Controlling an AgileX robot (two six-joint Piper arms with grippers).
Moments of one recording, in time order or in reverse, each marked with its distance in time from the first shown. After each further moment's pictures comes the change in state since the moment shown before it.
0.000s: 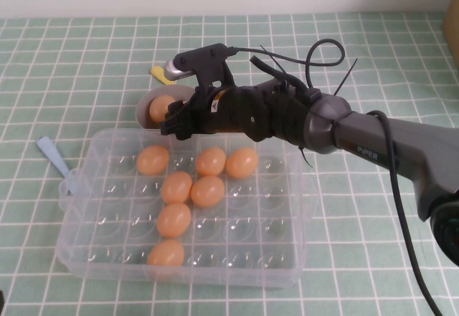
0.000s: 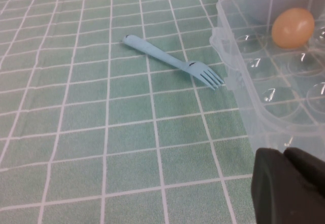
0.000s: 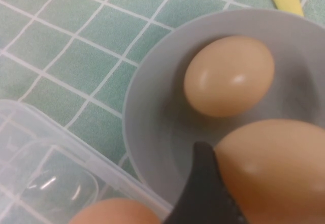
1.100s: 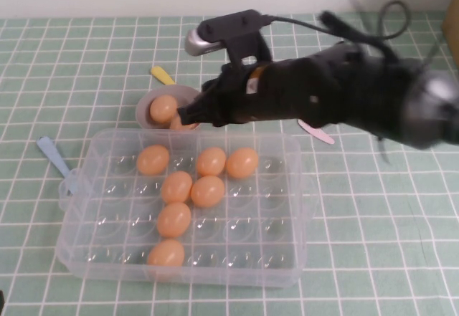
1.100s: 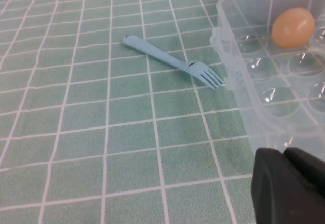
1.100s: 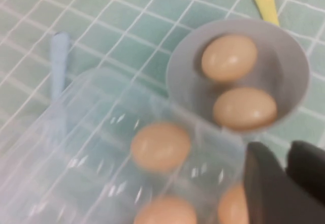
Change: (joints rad) right arm 0.014 -0.373 0.297 0.006 0.083 0.000; left arm 0.000 0.000 0.000 0.000 0.000 0.000
